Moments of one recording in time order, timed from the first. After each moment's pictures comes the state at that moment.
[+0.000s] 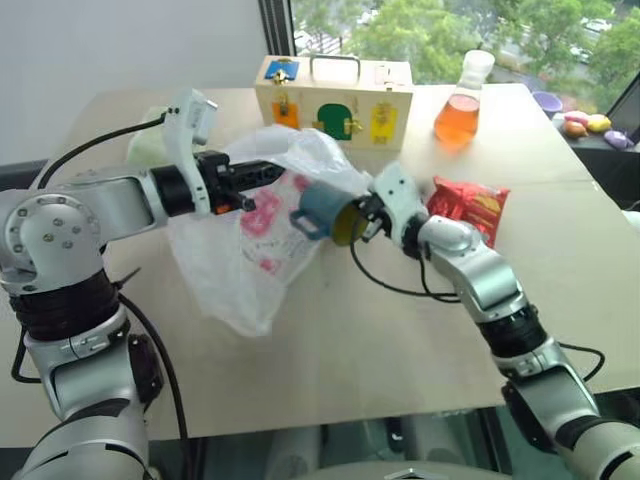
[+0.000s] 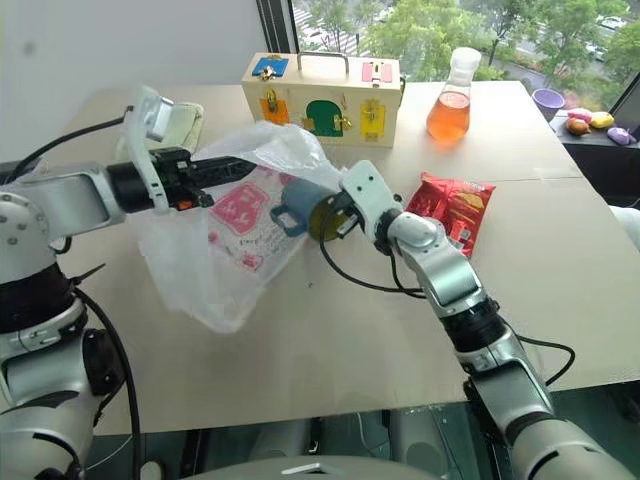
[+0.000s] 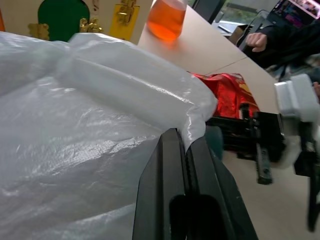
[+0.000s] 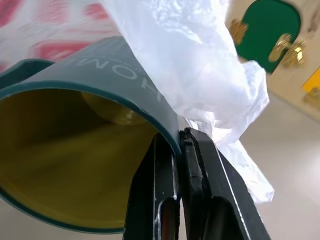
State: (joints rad) left arm -0.80 0.63 0.44 -0.21 -0.95 1.51 -0.43; right arm -0.74 -0.12 0.29 0.09 0.12 0.54 0.34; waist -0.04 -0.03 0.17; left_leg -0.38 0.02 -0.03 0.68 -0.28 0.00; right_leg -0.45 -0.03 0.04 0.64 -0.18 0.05
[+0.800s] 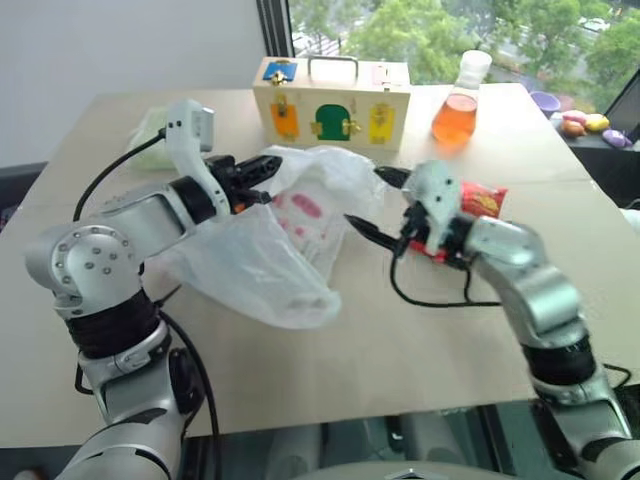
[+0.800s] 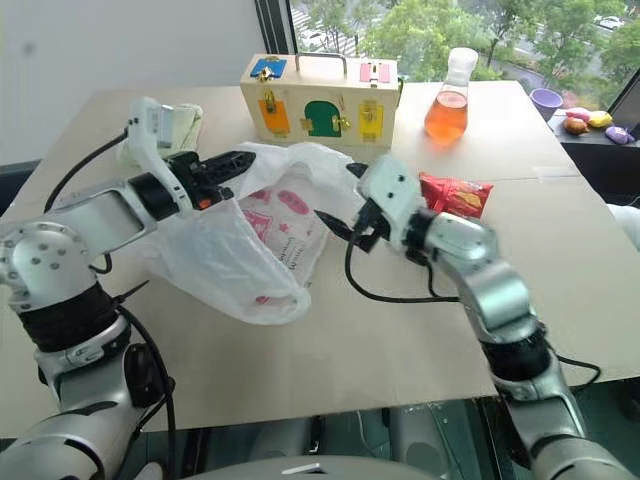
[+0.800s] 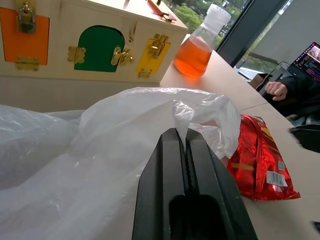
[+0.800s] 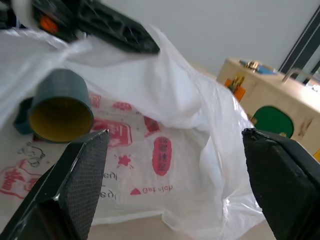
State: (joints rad) left arm -0.70 0.49 0.45 -0.29 -0.86 1.31 -0.24; right arm -0.52 -0.38 0.18 -0.49 0.26 0.56 0.64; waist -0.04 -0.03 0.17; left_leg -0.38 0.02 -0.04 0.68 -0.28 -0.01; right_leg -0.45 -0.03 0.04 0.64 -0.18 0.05
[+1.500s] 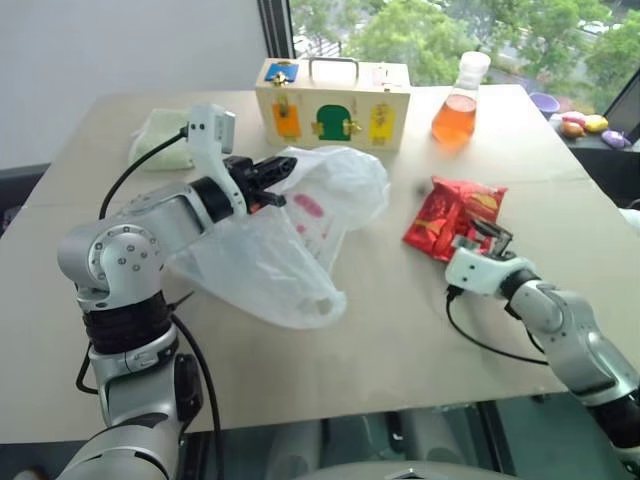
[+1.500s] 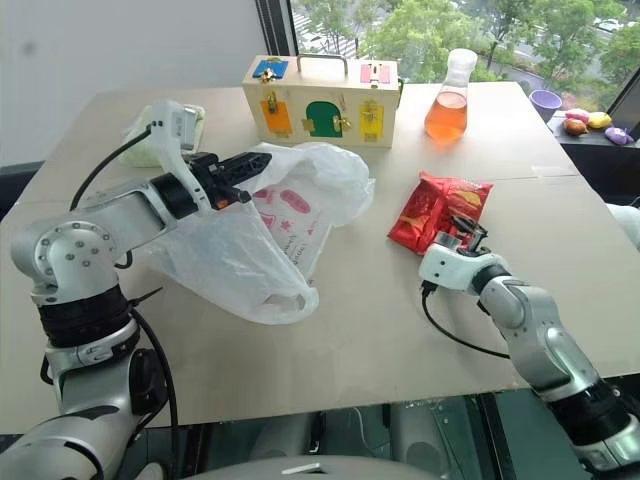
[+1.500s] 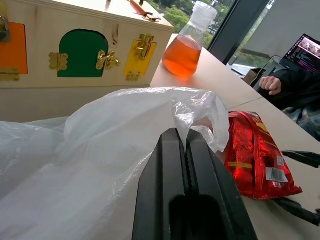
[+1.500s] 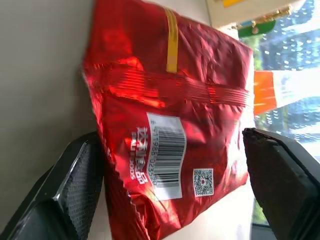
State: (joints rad) left arm -0.69 0.51 0.34 -0.24 -0.82 1.19 -0.31; right arm -0.22 -0.70 0.30 -0.19 -0.55 0.24 0.30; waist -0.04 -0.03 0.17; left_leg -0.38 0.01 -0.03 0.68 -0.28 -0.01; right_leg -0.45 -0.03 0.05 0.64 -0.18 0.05
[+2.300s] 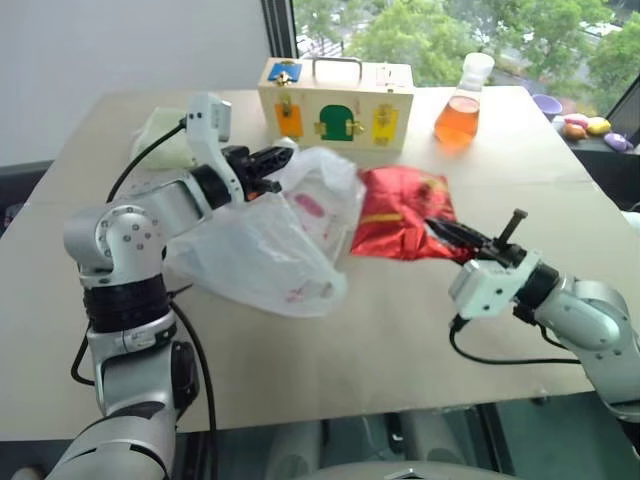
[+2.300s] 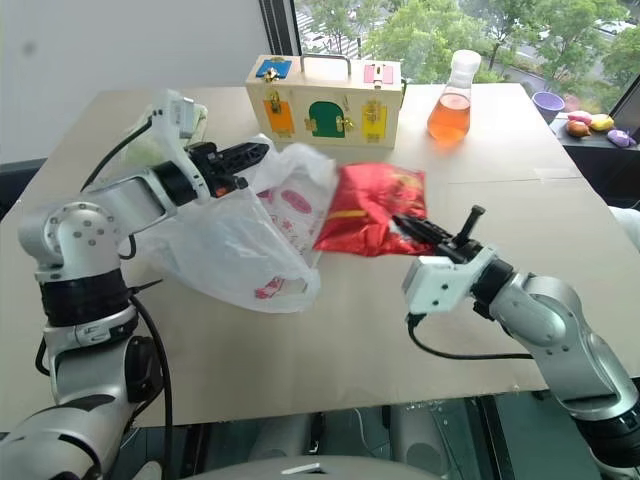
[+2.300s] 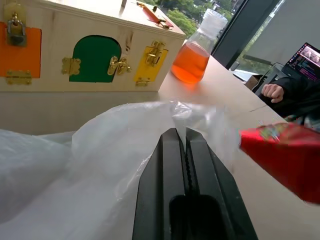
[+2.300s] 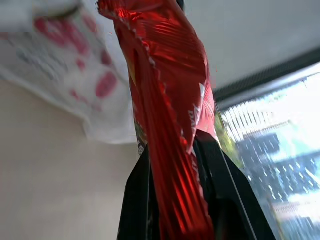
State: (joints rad) left arm -0.79 0.54 0.27 -0.04 -0.77 1.10 -0.40; right arm -0.13 -0.78 0.12 -0.62 -0.16 -0.14 0.55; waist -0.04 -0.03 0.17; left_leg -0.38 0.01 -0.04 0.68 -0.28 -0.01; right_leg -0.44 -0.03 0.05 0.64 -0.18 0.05
